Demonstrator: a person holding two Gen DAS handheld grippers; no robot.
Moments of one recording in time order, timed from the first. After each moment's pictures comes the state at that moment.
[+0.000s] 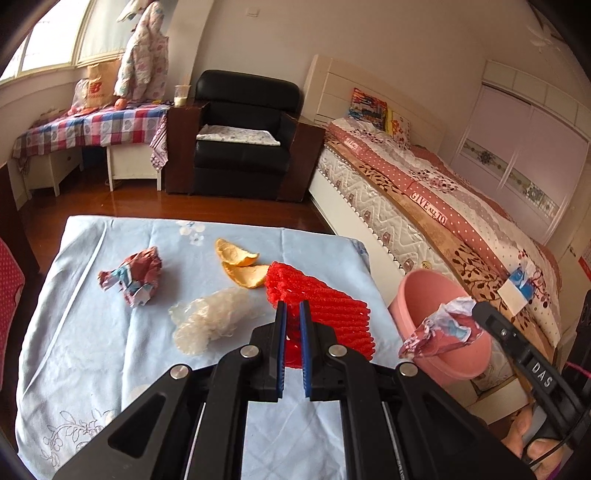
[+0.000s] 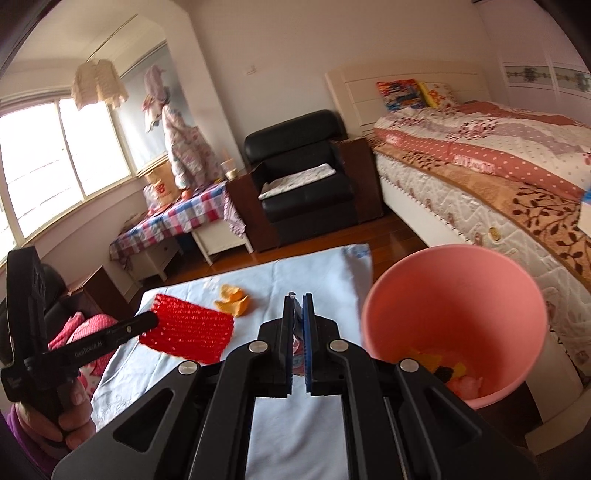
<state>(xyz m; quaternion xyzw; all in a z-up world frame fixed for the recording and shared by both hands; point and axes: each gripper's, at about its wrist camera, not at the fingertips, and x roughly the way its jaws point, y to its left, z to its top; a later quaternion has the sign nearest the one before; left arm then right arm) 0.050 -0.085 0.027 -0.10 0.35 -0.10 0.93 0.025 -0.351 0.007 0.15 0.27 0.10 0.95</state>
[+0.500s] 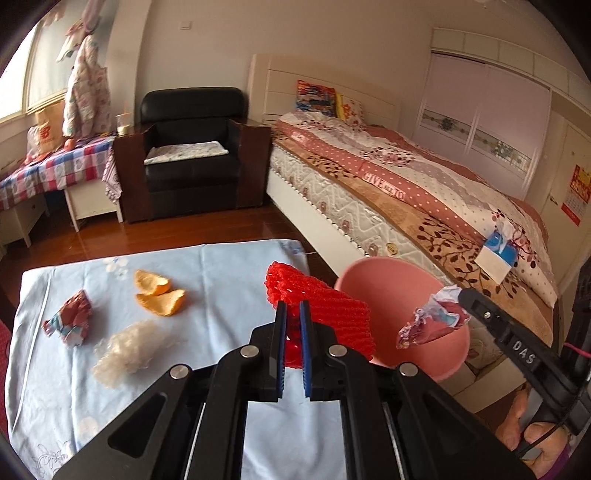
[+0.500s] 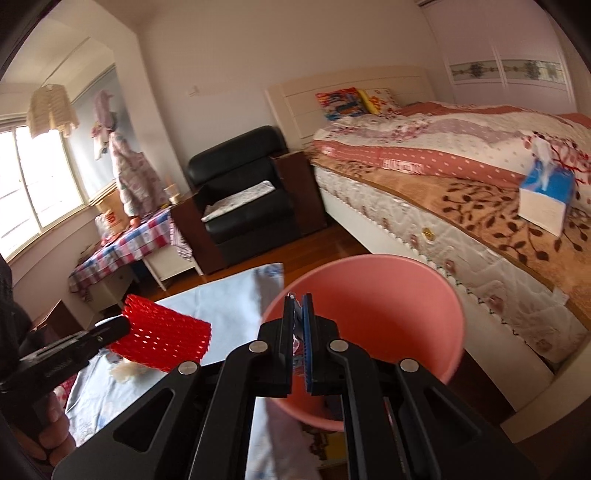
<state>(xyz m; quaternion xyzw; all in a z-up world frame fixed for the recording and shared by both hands) 0.068 -0.193 0.036 -0.02 0.33 -0.17 0.93 0.027 -0.433 -0.009 0.17 0.26 0.00 0.95</state>
